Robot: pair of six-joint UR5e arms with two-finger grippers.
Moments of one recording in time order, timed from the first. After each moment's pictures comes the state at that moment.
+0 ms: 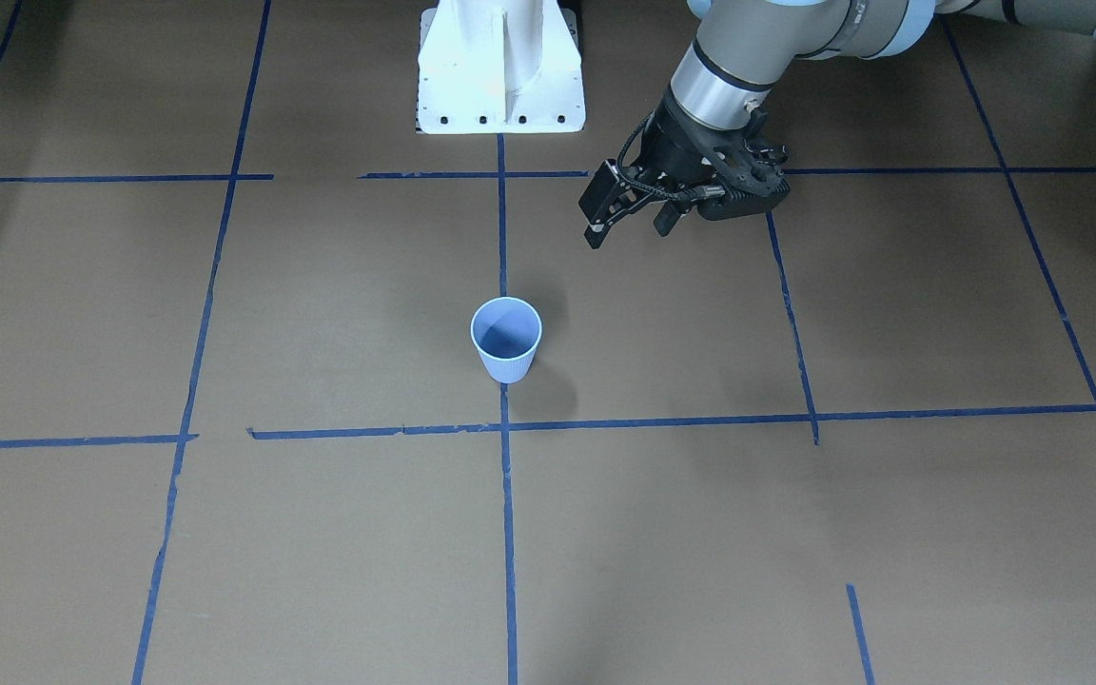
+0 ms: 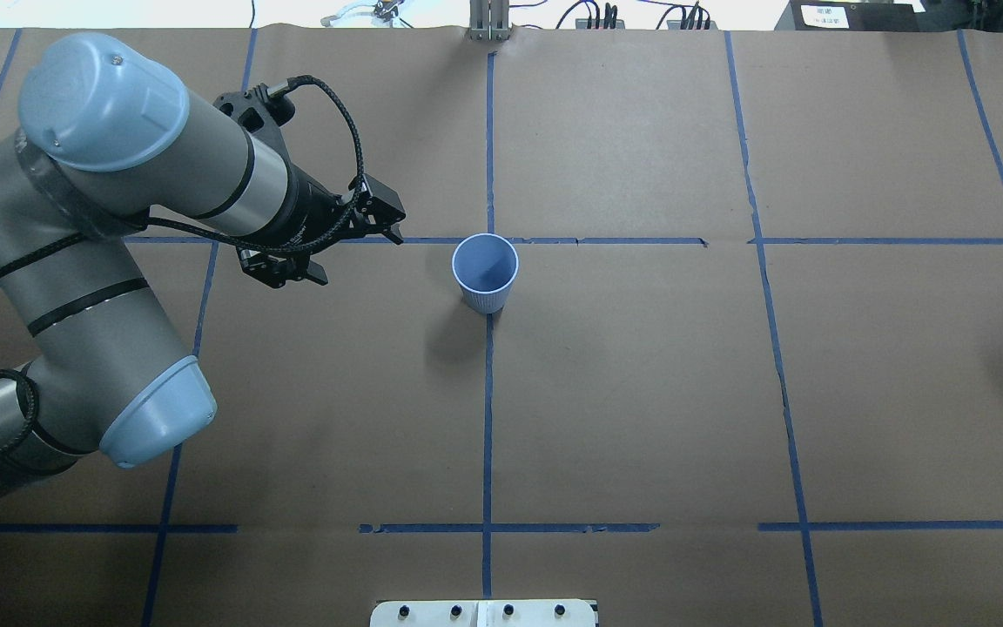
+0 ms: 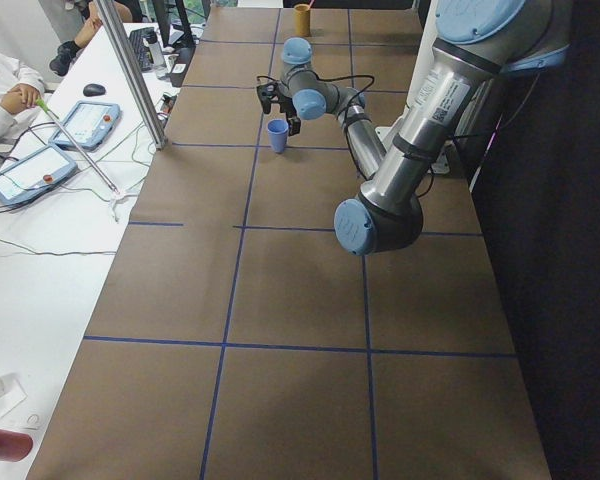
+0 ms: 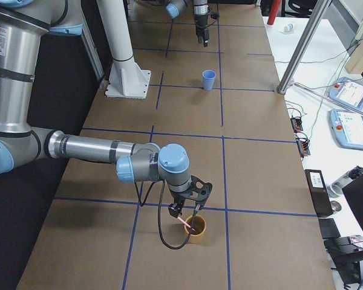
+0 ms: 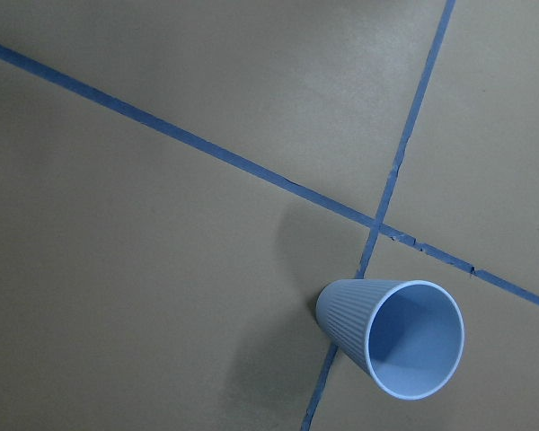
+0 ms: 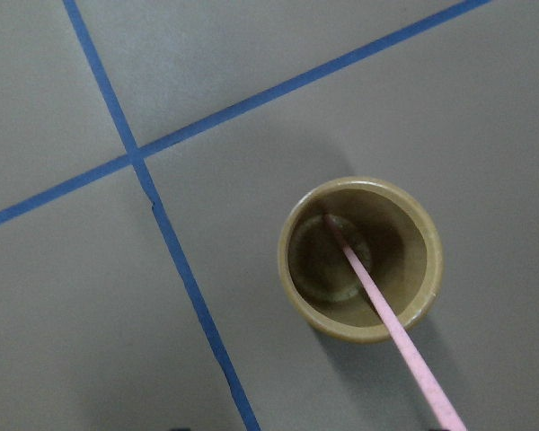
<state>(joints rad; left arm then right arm) -0.71 -2.12 -1.93 -1.70 -2.03 -1.60 1.60 -1.82 1.75 -1.35 2.28 0.52</state>
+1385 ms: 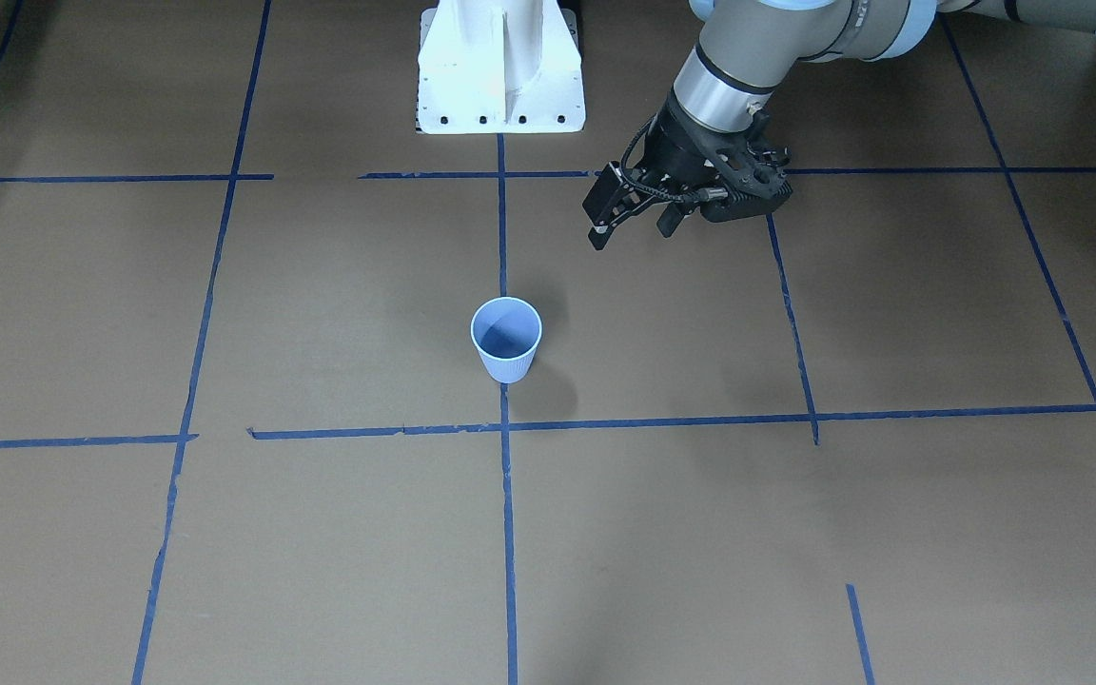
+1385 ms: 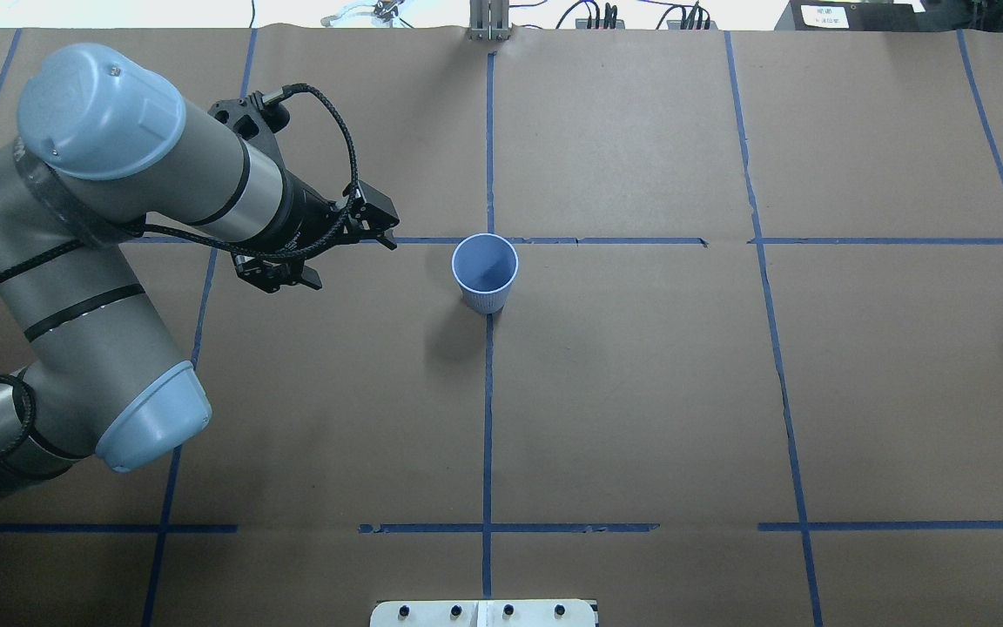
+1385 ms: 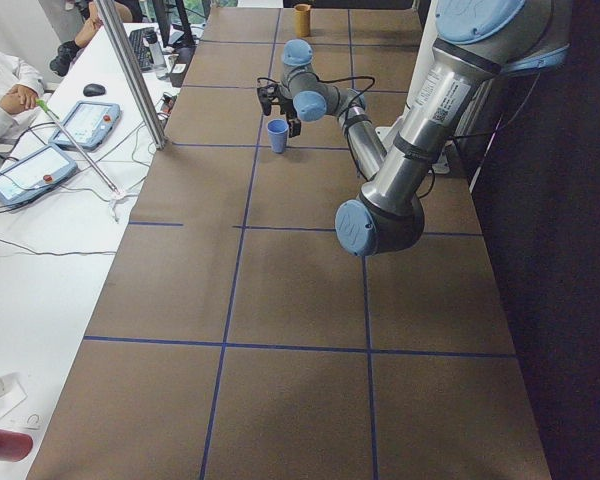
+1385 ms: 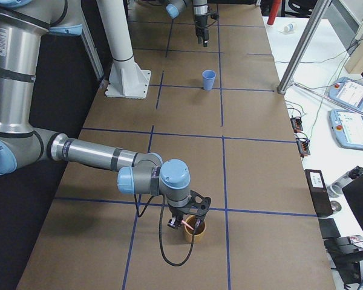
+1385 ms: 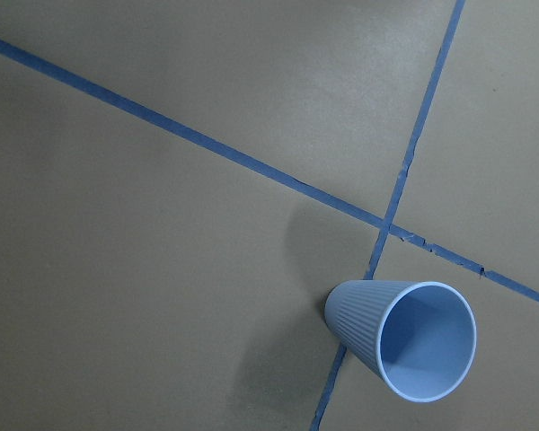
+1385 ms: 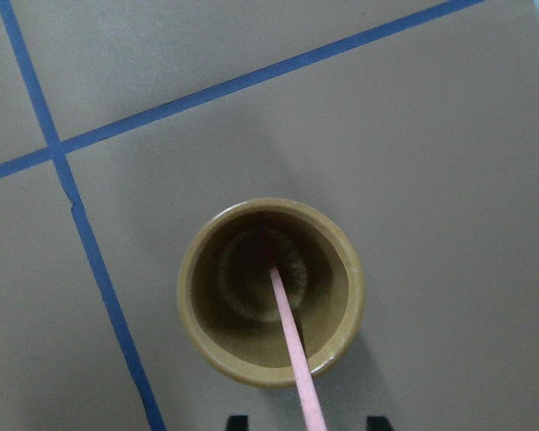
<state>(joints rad) -0.70 -2.11 -1.93 -1.70 -2.03 -1.60 1.61 -1.81 1.64 -1.35 2.24 0.40</state>
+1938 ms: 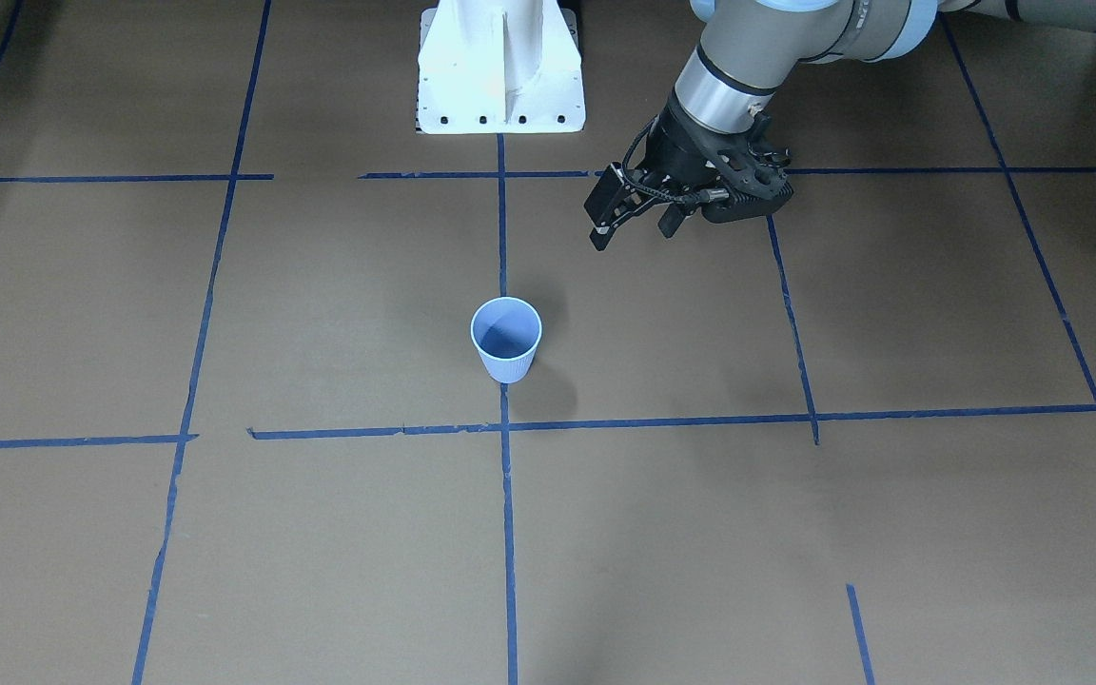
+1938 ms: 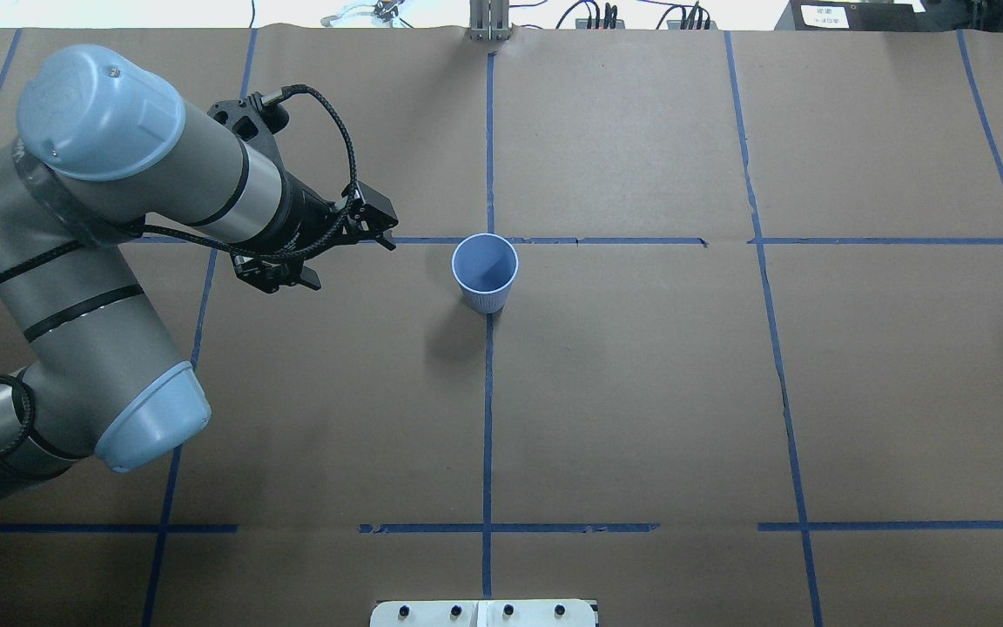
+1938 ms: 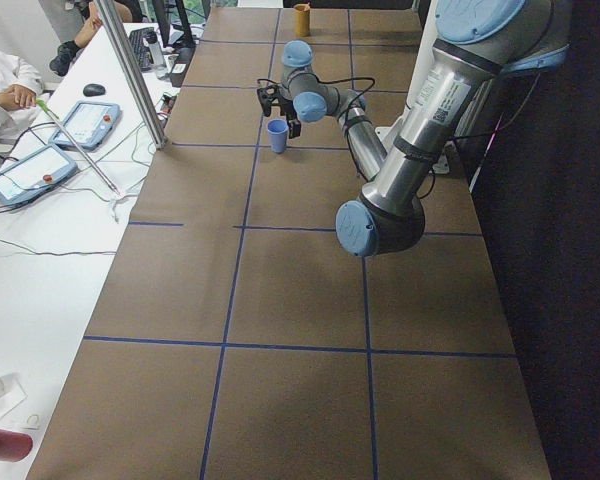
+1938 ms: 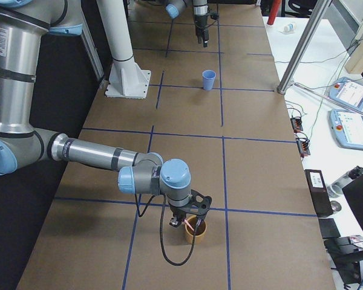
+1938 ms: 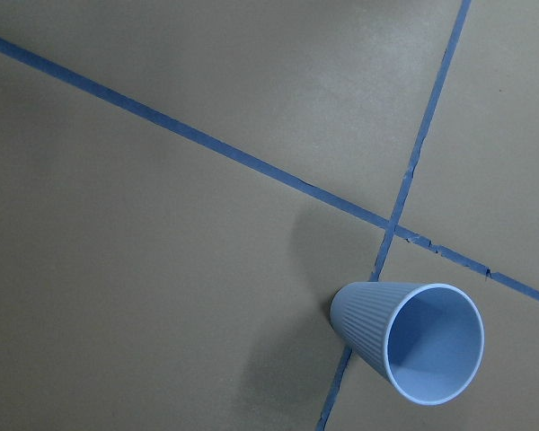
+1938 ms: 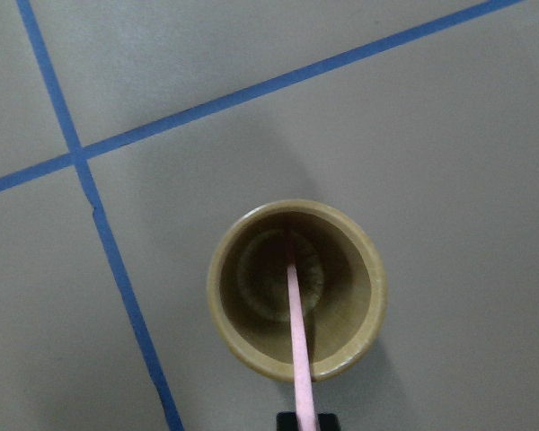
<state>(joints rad) -0.70 -2.11 -1.93 -1.70 -2.03 -1.60 1.63 -1.81 1.70 -1.35 2.26 0.40</state>
